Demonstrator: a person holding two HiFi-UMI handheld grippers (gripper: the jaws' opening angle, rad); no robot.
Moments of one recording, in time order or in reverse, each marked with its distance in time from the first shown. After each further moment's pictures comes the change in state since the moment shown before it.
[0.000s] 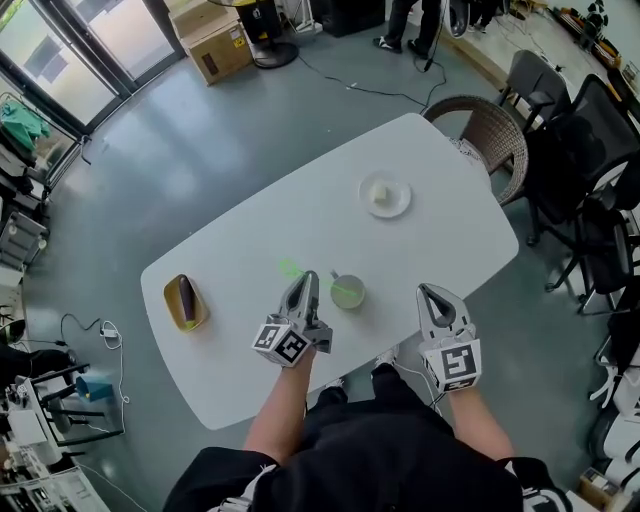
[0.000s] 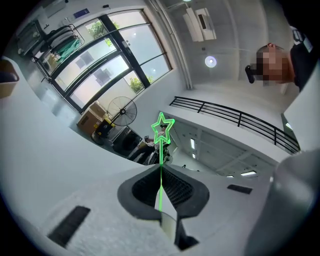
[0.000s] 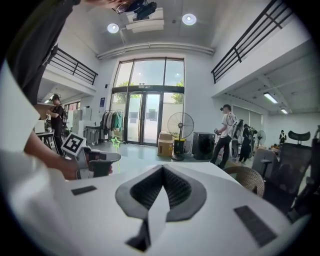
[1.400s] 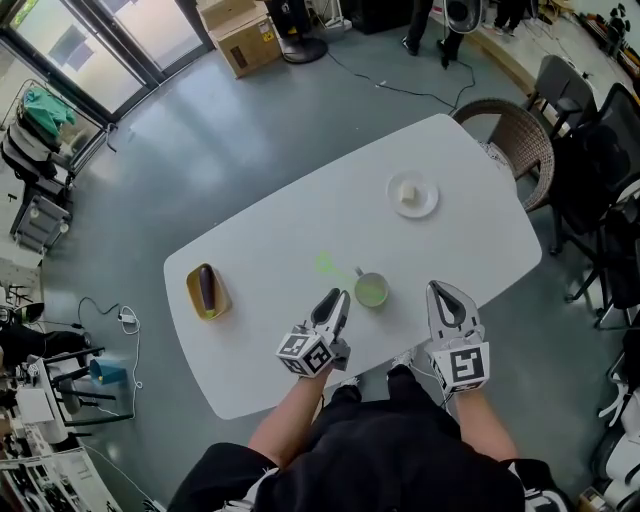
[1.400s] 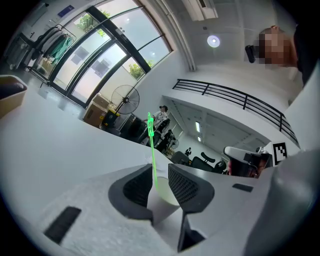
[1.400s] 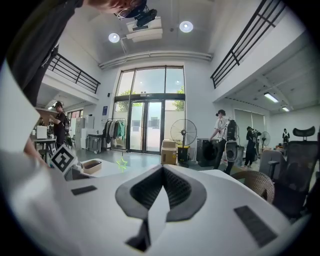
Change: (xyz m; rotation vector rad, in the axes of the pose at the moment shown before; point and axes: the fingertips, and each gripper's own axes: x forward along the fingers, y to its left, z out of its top) left arm -0.038 0.007 -0.055 0.038 0.188 0.084; right arm 0.017 0.021 0.018 0.013 -0.105 0.040
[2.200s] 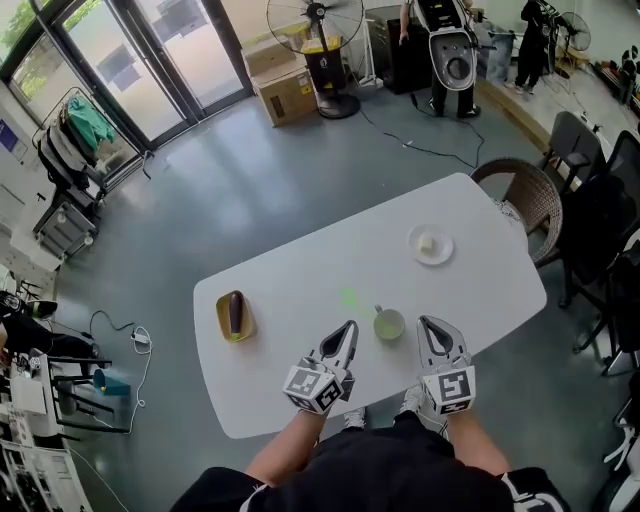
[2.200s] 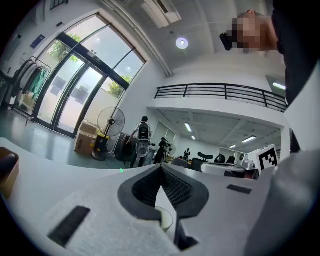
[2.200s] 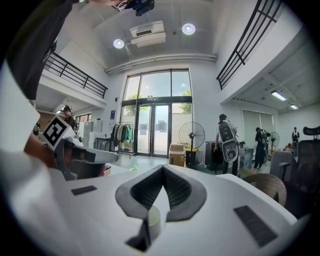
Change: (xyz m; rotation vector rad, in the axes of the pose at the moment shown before) left arm -0.038 -0.070 0.085 0.291 -0.118 -0.036; right arm 0.011 0.044 0.013 0.014 -0.039 0.083
